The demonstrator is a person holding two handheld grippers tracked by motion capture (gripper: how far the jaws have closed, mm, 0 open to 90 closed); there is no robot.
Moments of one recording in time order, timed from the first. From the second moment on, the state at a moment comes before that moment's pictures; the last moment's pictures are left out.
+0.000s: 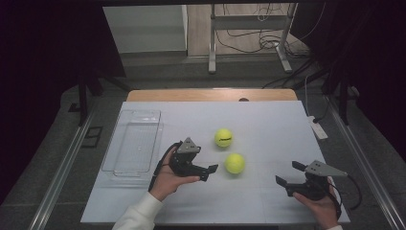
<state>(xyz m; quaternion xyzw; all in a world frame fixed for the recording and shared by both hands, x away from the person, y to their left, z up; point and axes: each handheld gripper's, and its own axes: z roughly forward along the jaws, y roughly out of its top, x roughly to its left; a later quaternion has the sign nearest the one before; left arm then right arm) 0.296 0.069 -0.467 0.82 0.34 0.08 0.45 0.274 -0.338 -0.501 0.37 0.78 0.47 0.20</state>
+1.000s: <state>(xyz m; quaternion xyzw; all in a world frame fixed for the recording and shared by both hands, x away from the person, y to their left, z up) 0.308 0.042 -0.472 0.83 0.32 0.06 0.45 0.274 -0.340 -0.501 0.37 0.78 0.47 0.20</state>
